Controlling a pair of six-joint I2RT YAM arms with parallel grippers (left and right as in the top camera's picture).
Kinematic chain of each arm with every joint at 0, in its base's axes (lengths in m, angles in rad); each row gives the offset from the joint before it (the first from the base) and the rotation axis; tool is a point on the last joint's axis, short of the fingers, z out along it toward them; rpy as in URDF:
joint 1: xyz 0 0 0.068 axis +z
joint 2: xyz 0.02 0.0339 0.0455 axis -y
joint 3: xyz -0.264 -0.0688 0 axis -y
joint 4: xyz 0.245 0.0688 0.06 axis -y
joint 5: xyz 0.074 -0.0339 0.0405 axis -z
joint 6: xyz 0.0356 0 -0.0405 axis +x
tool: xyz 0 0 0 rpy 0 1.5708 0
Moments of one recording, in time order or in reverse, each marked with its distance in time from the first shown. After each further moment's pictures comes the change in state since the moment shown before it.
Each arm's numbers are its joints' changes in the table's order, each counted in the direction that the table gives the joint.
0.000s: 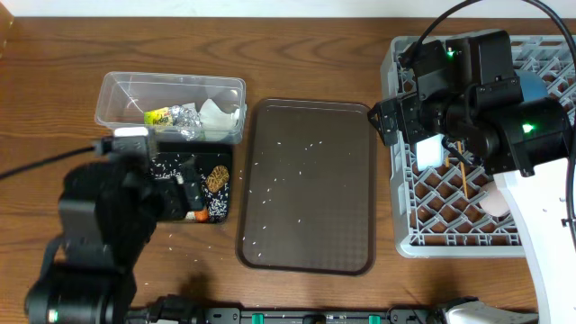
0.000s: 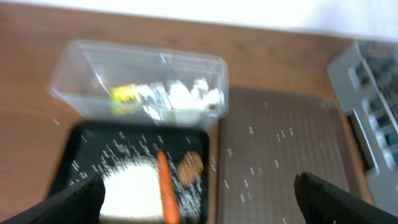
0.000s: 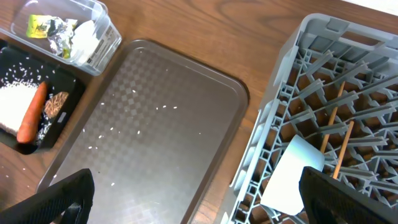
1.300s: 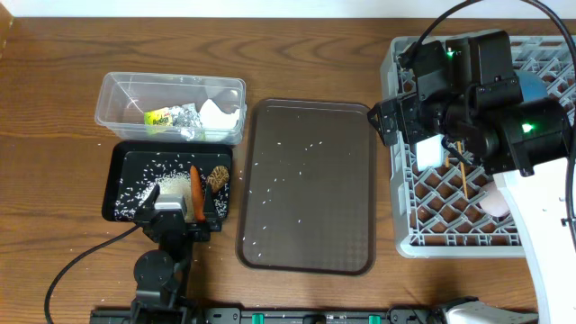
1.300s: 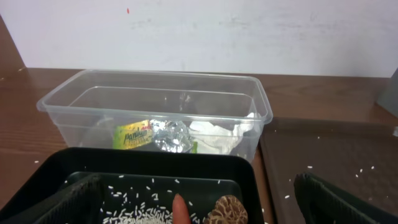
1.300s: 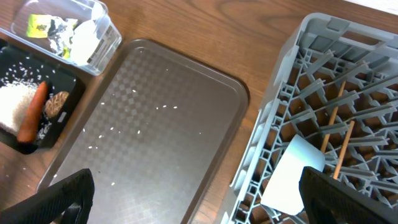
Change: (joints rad) left arm 0.000 0.774 -1.153 0.841 -0.085 0.109; right arm 0.000 0.000 -0.001 -0.002 -0.001 0.000
